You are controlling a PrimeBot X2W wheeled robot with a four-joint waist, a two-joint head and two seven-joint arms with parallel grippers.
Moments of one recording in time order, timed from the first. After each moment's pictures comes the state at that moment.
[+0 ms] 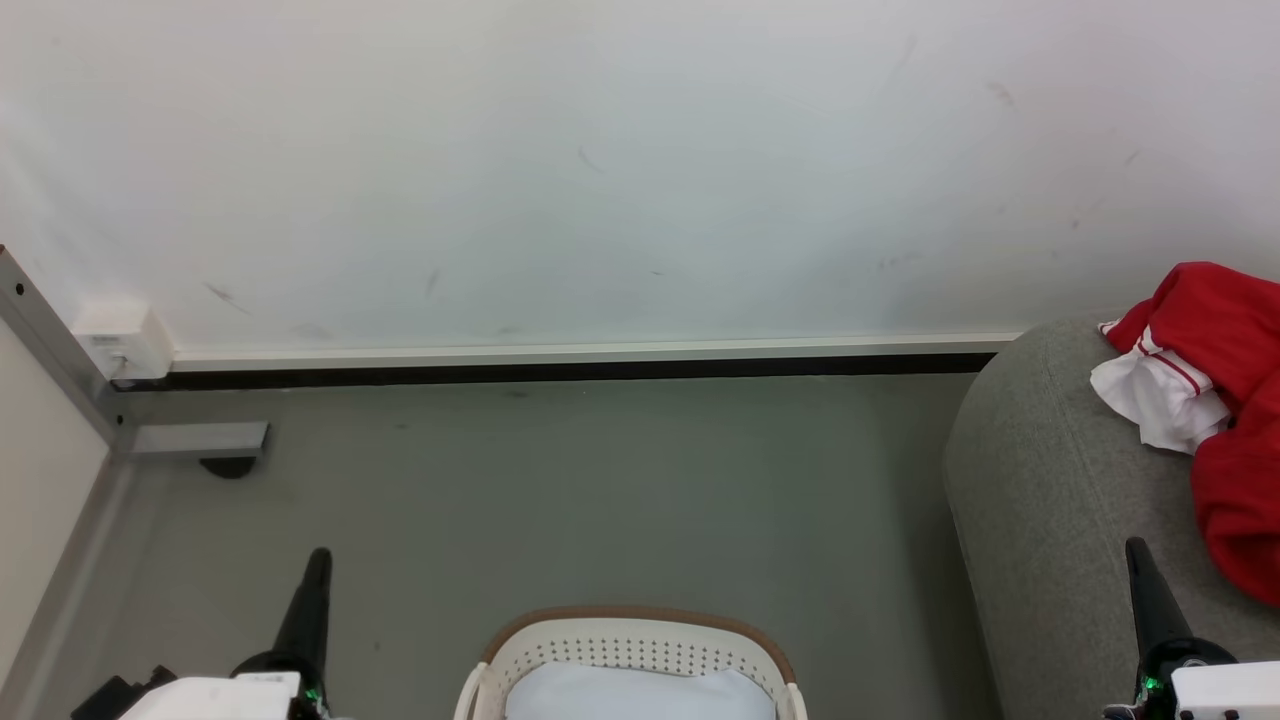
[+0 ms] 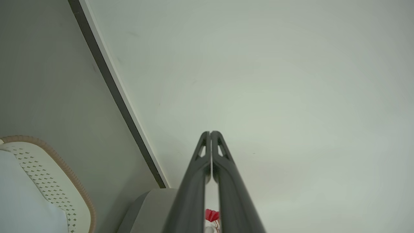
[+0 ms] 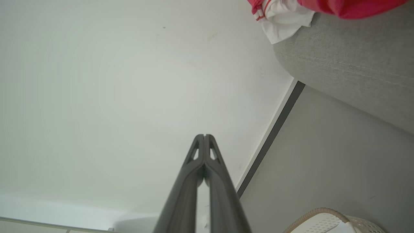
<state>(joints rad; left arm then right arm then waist) -0.08 0.05 0.09 0.24 -1.42 -0.12 0.06 -0.09 -0.06 -0.07 0.25 1.44 0.13 0.06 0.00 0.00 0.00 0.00</state>
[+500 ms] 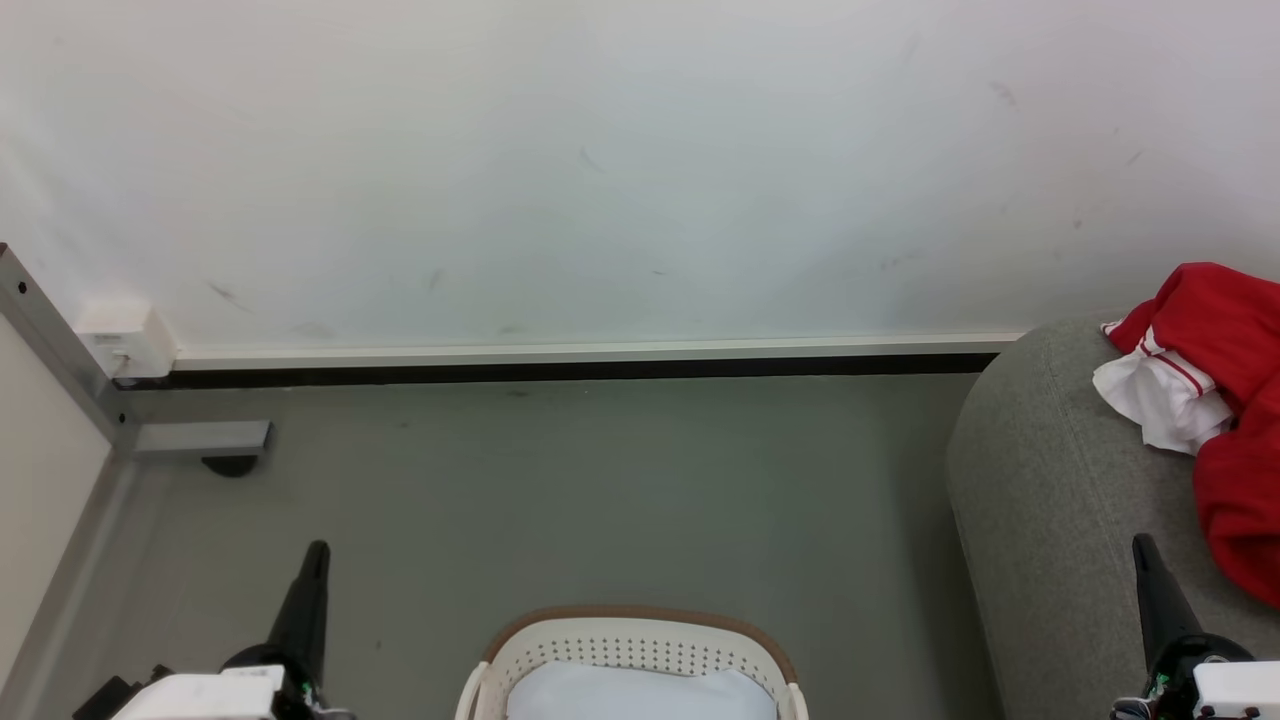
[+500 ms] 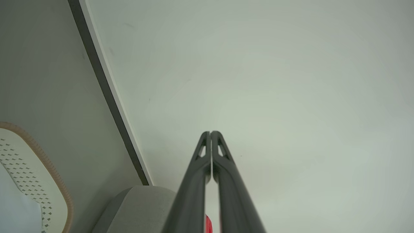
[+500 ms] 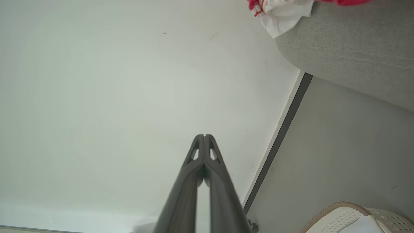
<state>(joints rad) -0.10 0.05 0.10 0.24 -1.53 -0.12 0.10 -0.10 -0.06 -0.09 0.25 1.54 0.13 0.09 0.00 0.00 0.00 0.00</state>
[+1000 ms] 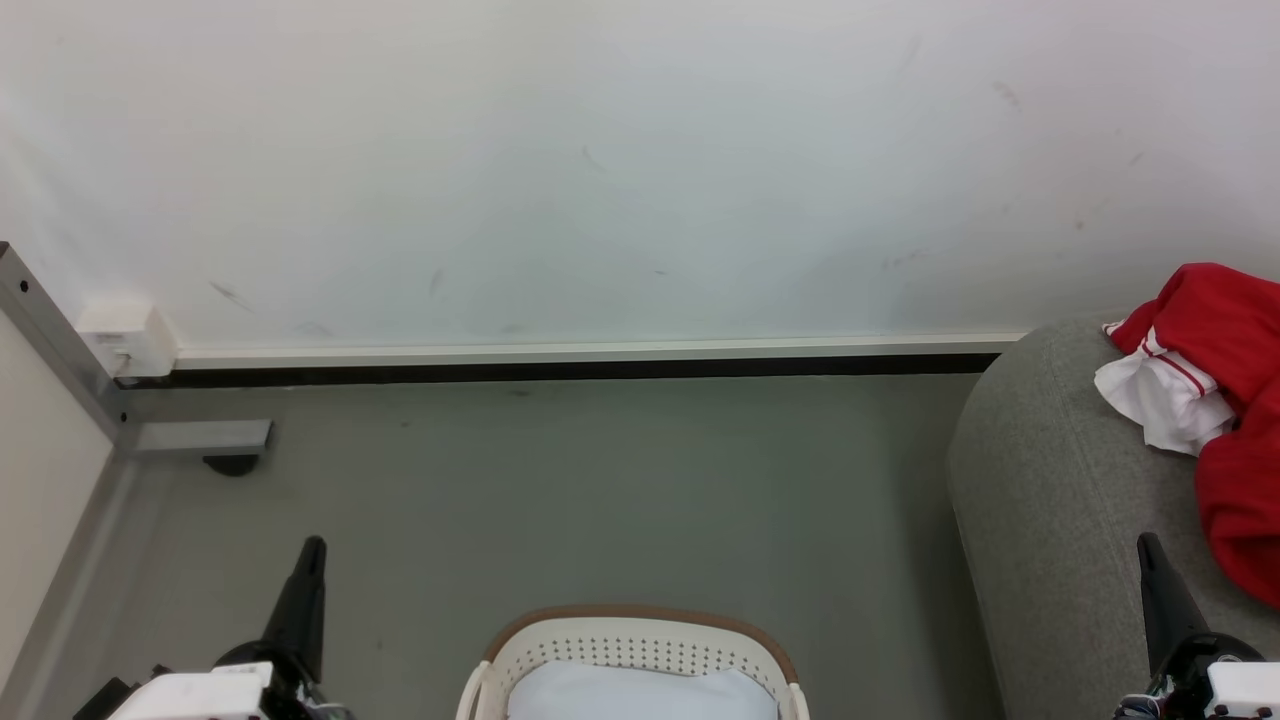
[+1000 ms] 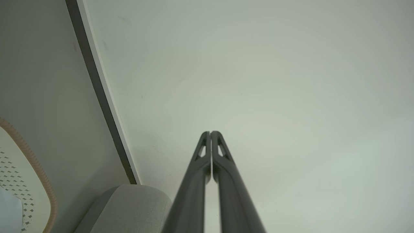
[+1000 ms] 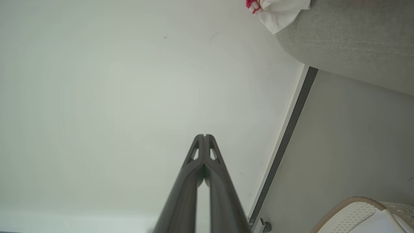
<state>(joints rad) -0.10 0.05 0.11 0.25 -1.61 -0.13 0.11 -0.10 -0.06 -0.11 0.25 1.62 0.13 0.11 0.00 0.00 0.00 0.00</state>
